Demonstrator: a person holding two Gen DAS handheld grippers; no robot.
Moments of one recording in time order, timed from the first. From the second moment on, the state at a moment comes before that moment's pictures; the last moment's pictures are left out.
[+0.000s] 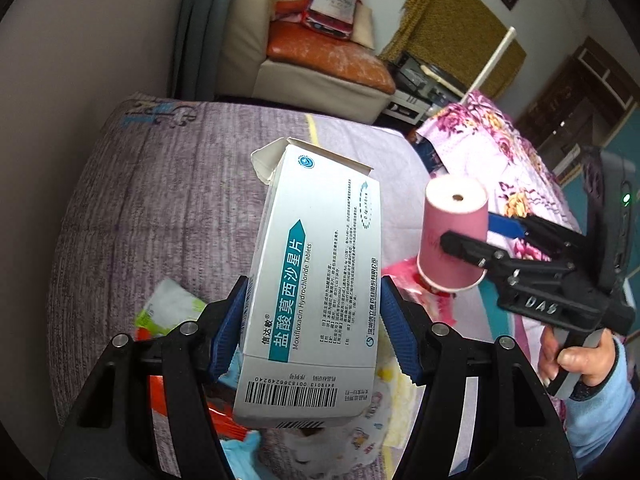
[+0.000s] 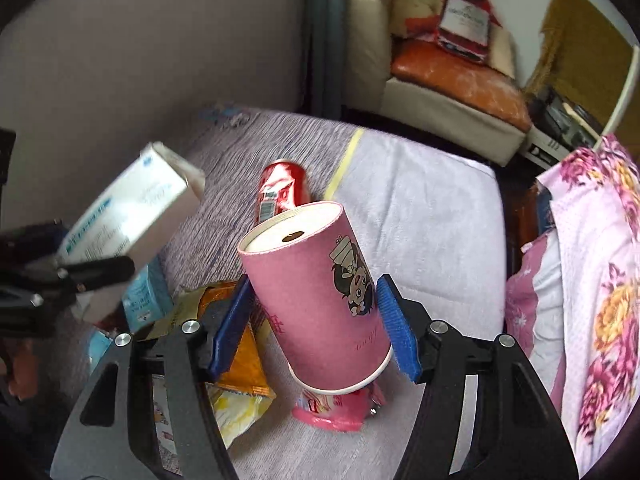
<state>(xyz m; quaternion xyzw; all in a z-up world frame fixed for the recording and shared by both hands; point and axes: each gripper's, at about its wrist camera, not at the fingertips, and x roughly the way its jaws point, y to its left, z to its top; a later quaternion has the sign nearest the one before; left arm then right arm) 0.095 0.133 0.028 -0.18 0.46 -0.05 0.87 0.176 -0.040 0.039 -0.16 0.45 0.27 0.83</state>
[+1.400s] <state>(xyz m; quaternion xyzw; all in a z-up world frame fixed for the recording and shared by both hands) 0.149 -0.243 -0.033 0.04 0.57 -0.25 0.78 0.093 -0.442 -0.003 0.18 0.46 0.00 0.87</state>
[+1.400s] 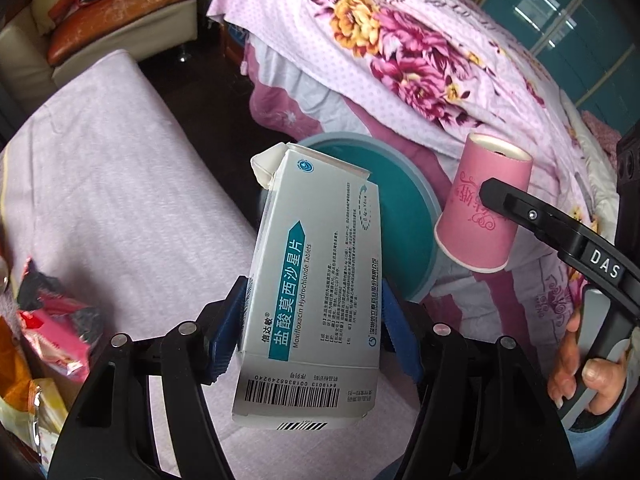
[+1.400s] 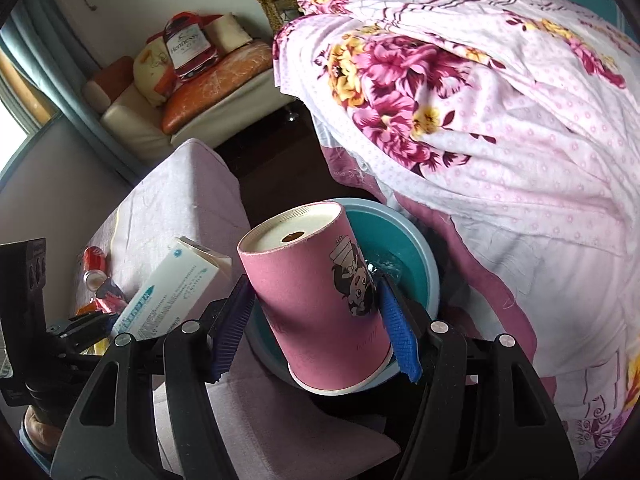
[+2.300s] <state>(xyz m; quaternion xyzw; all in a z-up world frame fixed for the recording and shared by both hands) 0.156 -0.245 -0.047 0.02 0.59 -0.24 0.78 0.111 -0.450 -0.033 0.19 0.50 -0.02 0.85</state>
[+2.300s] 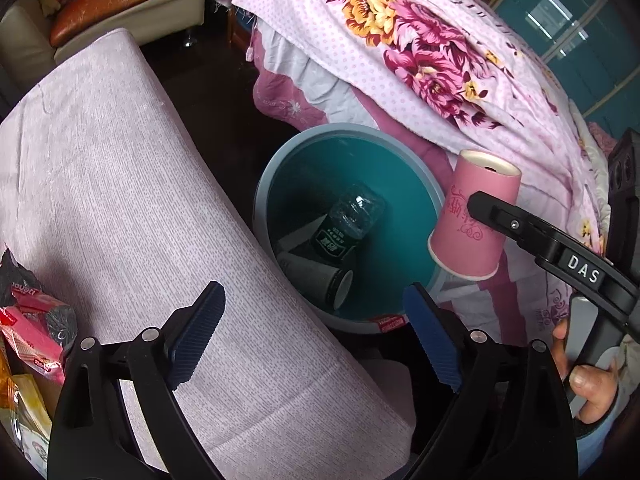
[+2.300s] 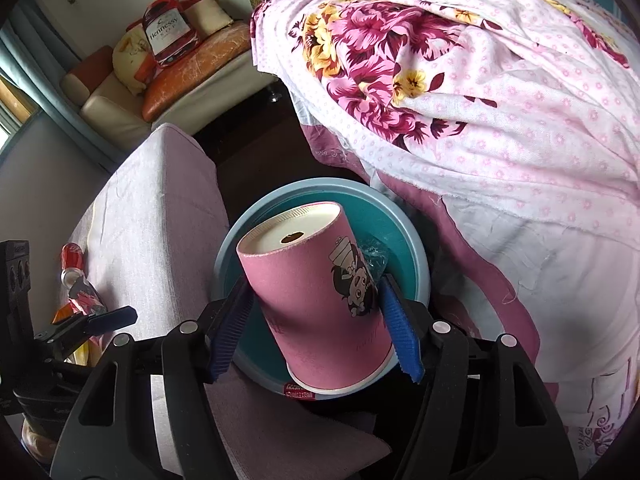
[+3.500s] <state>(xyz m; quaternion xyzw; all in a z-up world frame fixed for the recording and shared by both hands) 0.101 -0.106 -0.016 -0.06 0.55 -0.19 0.81 0.100 -0.338 0.006 0.12 0.53 0.02 0.84</state>
